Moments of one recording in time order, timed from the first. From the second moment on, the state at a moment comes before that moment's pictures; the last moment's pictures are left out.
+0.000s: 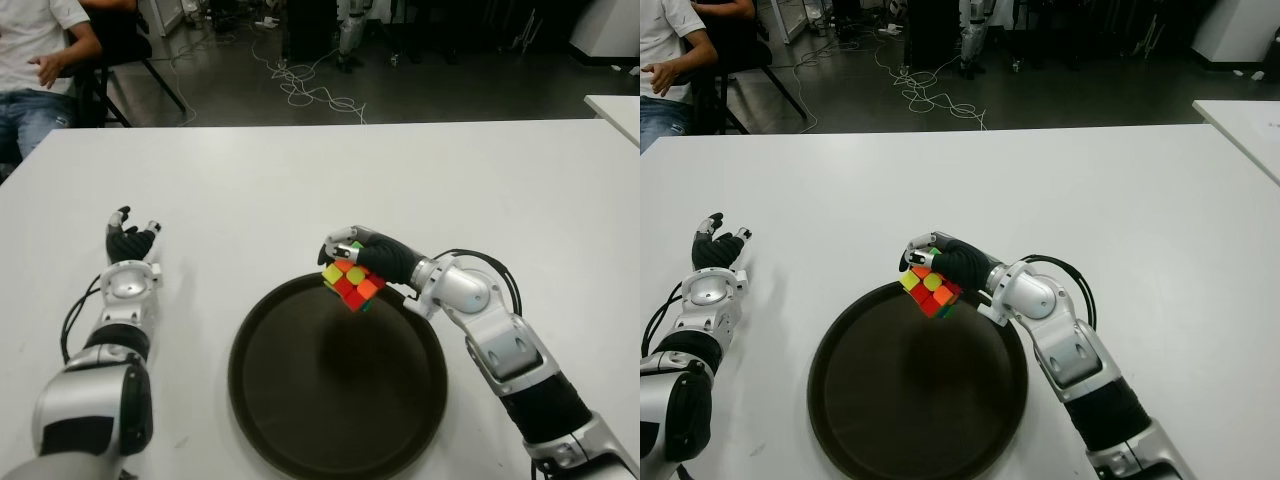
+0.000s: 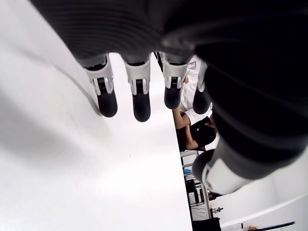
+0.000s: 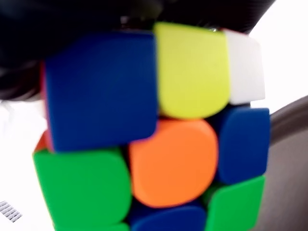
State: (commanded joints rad) left arm -0.69 0.28 0.21 1.27 0.01 -0.24 0.28; right arm -0.33 -0.22 0.36 -0.02 -0.15 0.18 0.48
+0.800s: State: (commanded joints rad) left arm -0.69 0.28 0.21 1.28 0.02 -0.24 0.30; right arm -0.32 -0.18 0.37 0.02 -0.17 0.14 0.44
